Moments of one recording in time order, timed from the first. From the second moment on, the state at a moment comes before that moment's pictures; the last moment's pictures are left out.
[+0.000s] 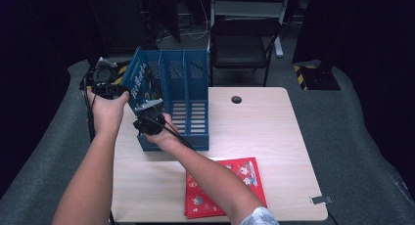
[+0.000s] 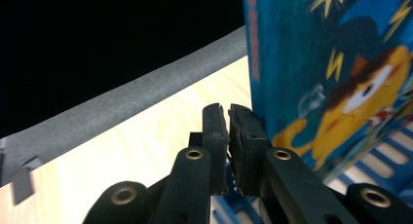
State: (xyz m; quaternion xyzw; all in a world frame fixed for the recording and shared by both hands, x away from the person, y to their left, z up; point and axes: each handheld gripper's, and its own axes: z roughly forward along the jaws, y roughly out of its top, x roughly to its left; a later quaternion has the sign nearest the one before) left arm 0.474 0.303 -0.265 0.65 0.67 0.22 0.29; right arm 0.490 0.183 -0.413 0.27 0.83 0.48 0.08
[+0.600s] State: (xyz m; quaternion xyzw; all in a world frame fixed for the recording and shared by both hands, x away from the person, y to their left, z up) left arm 0.475 0.296 -0.262 0.66 0.66 0.22 0.29; right arm 0.496 0.177 -0.421 0.27 0.84 0.46 0.08
